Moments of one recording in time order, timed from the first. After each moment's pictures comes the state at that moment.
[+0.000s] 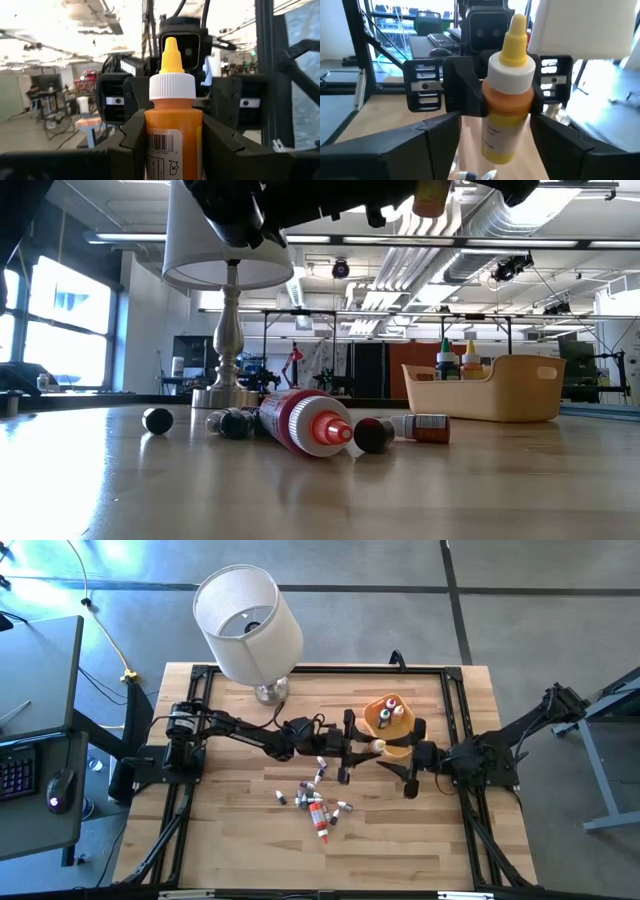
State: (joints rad) left arm -0.02 1.95 1.22 1.05 0.09 0.09; right arm 0.49 0.89 0.60 0.21 0.68 0.01
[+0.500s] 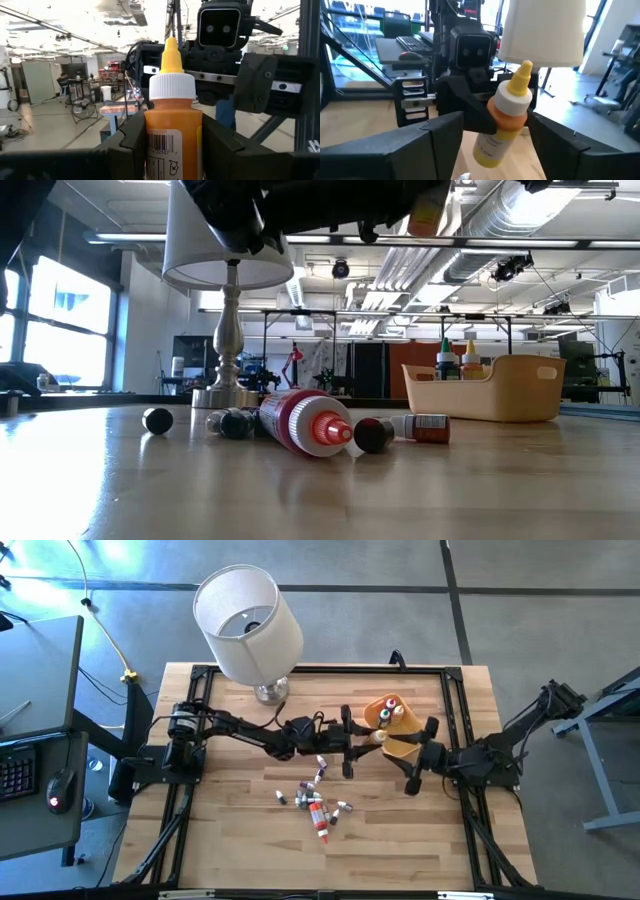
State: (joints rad) left arm -0.02 1.95 1.22 1.06 -0.02 0.08; right arm 0.58 0.89 0.60 0.22 0.93 -0.07
